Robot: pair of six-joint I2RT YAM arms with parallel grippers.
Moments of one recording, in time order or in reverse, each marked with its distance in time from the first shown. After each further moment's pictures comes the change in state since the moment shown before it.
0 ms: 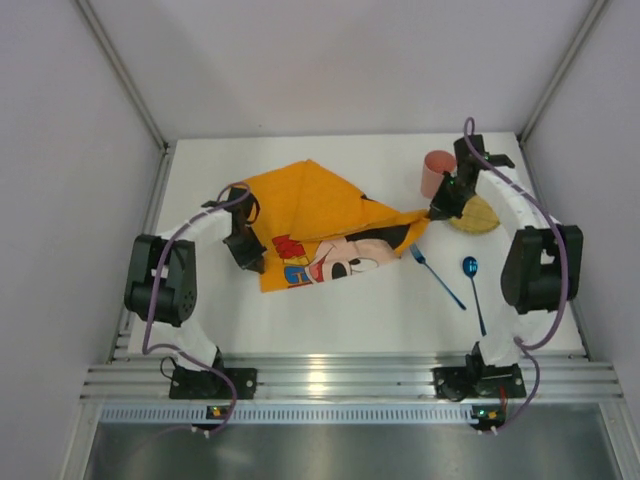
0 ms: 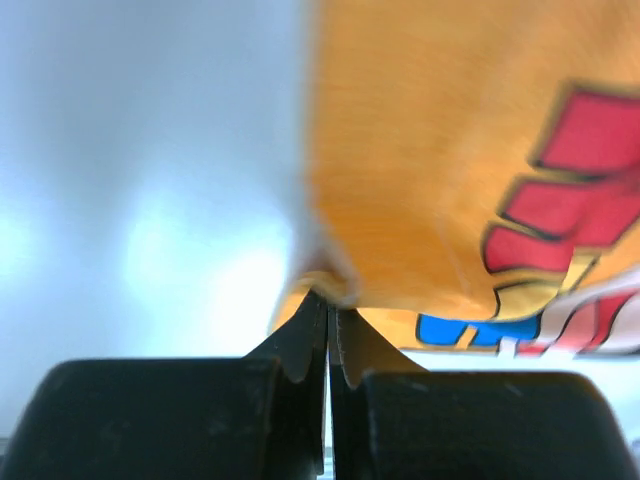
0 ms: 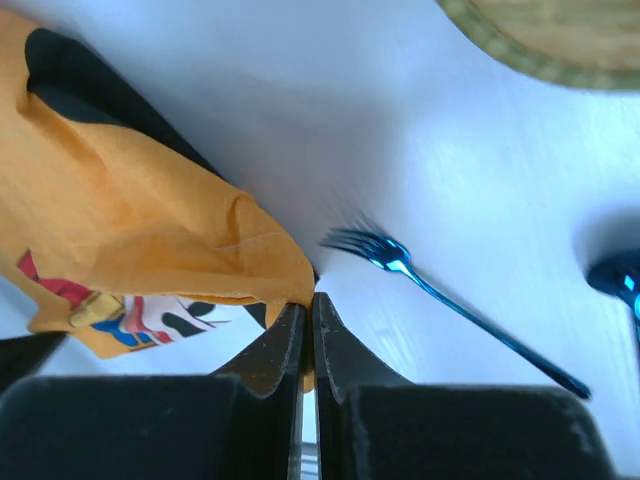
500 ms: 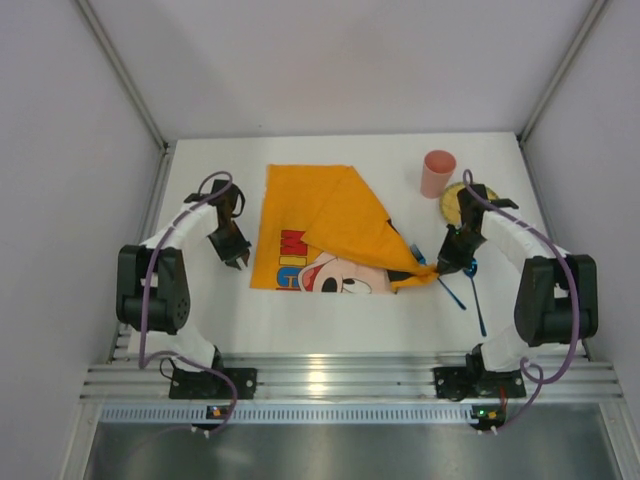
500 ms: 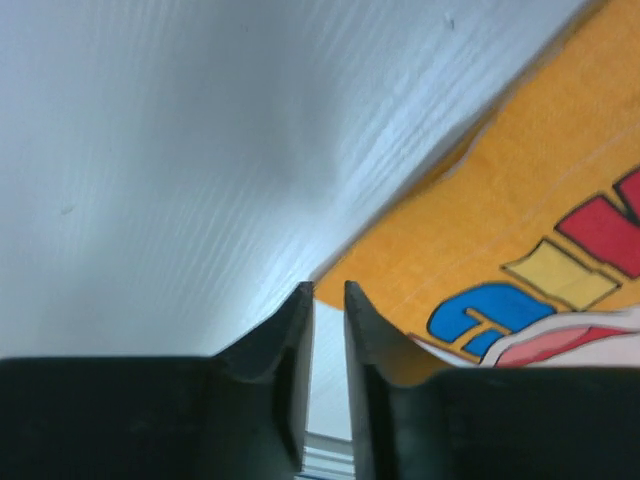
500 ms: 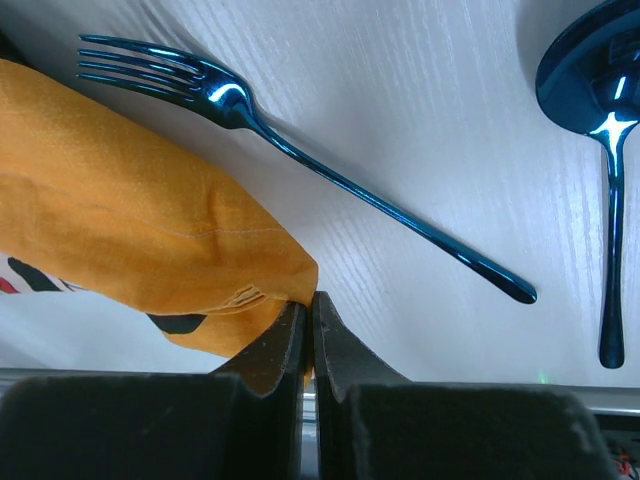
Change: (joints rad) left arm 0.120 -0.029 0.120 -0.165 -0.147 0.084; right arm -0.042 -0.275 -0.500 -0.026 0.002 -0.063
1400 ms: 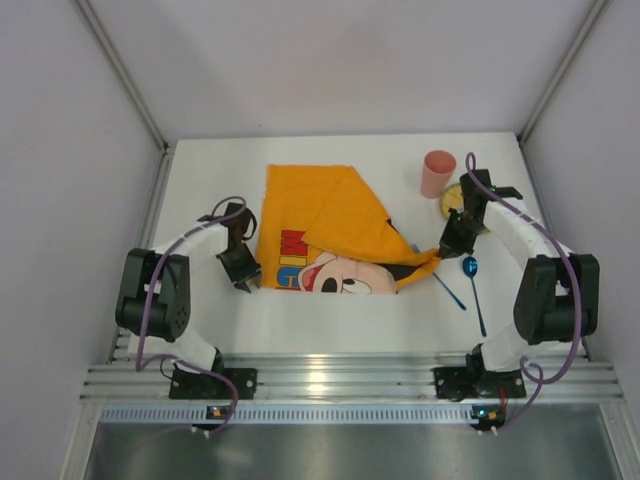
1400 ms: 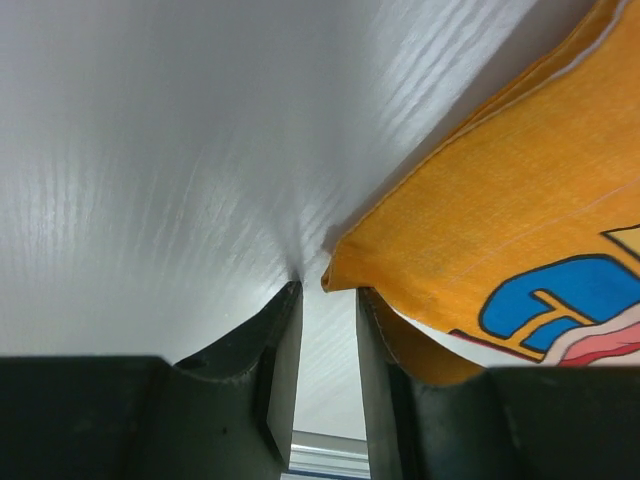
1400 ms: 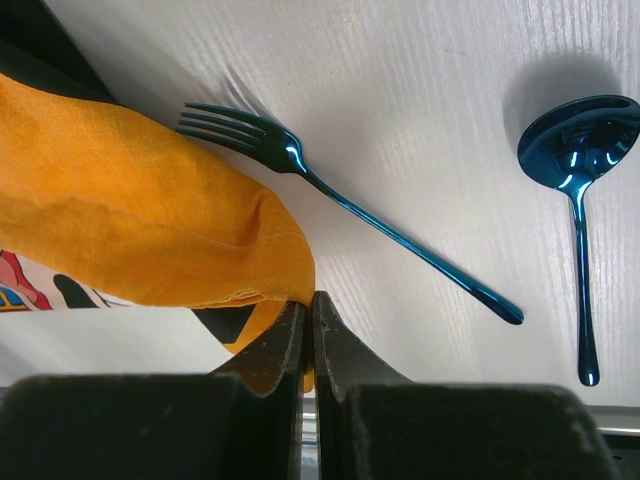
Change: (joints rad) left arm -0.084 -0.064 -0.233 0.100 0.047 -0.060; right arm 0.002 0.014 0.118 -0.001 0.035 -0.027
